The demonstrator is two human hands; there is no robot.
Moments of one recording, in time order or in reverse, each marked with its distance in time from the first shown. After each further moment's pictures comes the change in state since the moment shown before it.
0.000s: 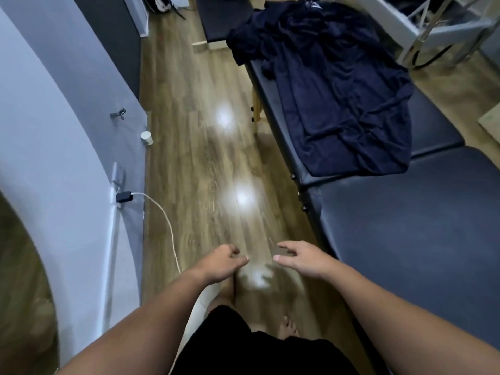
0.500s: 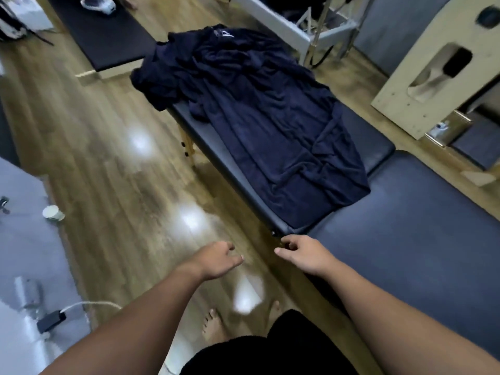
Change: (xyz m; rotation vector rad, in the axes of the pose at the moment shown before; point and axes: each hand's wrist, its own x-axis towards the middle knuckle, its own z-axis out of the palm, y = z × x) left_hand 0.186 0.121 -0.168 0.451 -0.200 0.354; right_hand 0.080 -0.077 -0.126 0.150 0.422 0.293
